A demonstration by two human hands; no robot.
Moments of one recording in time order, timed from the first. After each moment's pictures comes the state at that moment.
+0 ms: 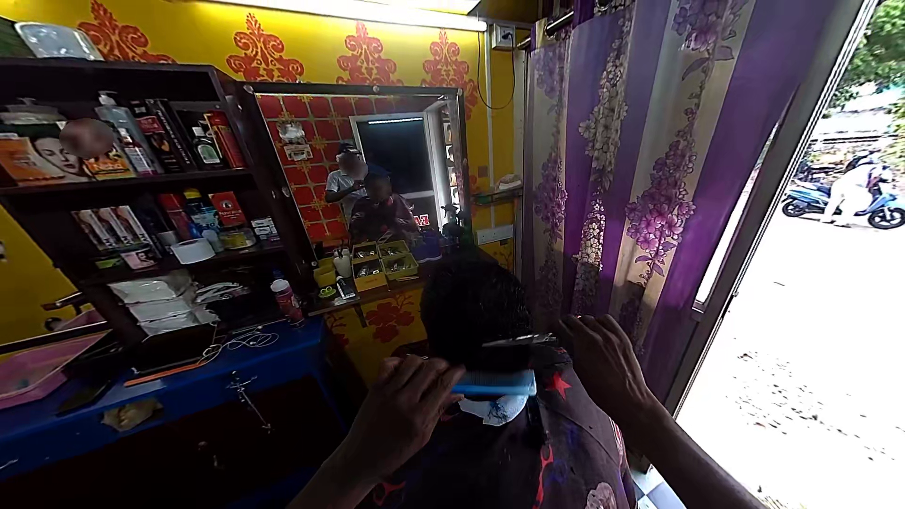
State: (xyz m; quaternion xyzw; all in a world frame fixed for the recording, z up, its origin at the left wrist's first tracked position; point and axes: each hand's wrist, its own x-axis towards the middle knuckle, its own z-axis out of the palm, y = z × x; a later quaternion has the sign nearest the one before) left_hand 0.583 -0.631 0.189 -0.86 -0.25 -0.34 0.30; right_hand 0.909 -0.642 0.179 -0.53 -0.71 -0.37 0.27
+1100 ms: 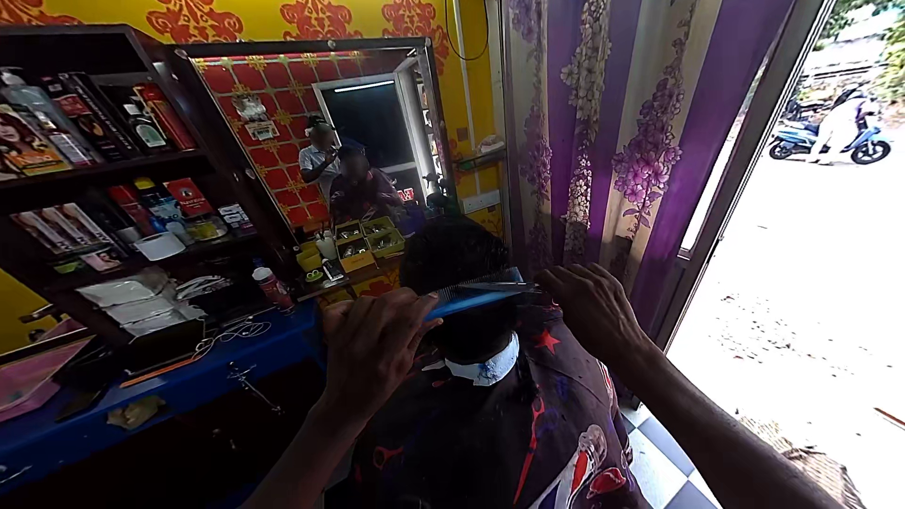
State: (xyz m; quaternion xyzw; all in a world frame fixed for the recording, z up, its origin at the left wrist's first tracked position) left_hand 0.591 -0.624 0.224 -0.79 -0.23 -0.44 0.36; right_hand 0.903 -0.660 0.203 -0.55 -0.74 -0.29 0.27
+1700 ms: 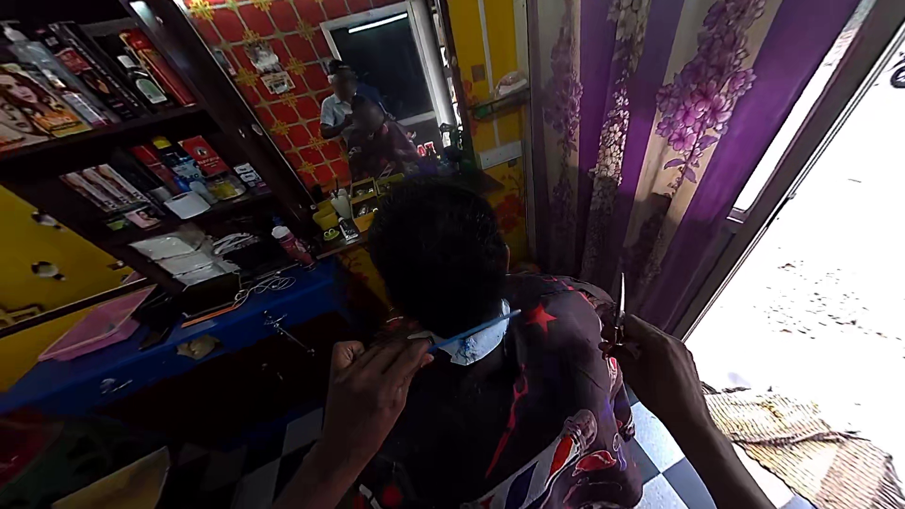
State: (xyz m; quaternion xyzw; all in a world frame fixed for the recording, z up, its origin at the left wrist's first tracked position) left_hand 0.599 -0.672 0.144 -0.84 -0.36 -0.31 0.25; right_hand 0.988 -0.709 0.051 -0.66 -0.62 0.00 0.42
